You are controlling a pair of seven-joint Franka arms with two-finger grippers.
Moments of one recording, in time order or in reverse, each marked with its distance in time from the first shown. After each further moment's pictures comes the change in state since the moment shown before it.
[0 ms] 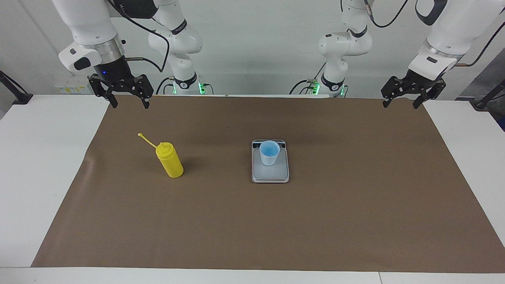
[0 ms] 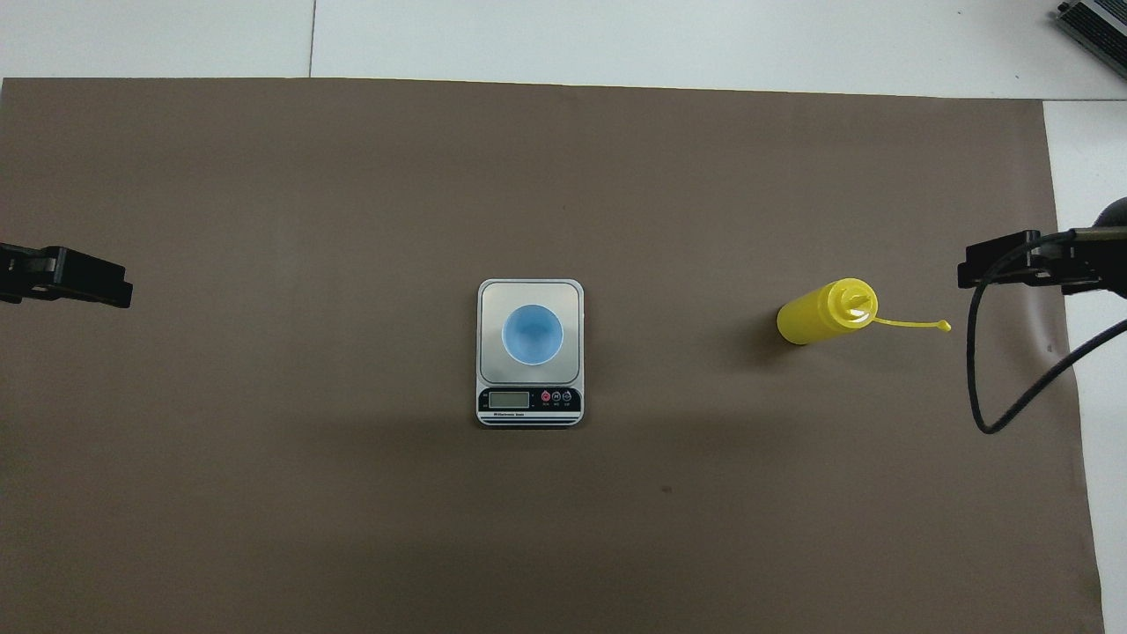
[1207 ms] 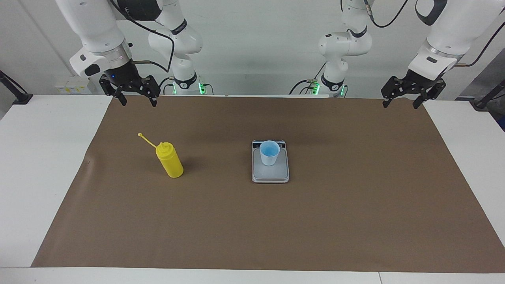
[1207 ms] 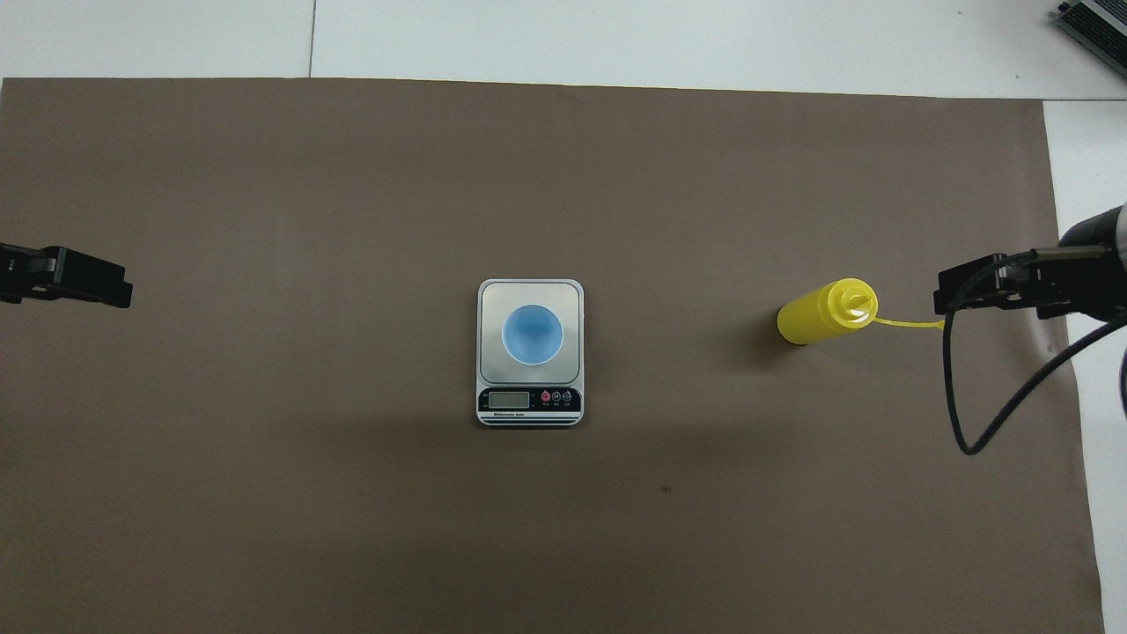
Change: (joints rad) left arm 0.000 0.000 0.000 0.000 0.000 0.000 0.000; right arm 0.025 -0.001 0.012 -0.016 -0.015 -0.046 -0.011
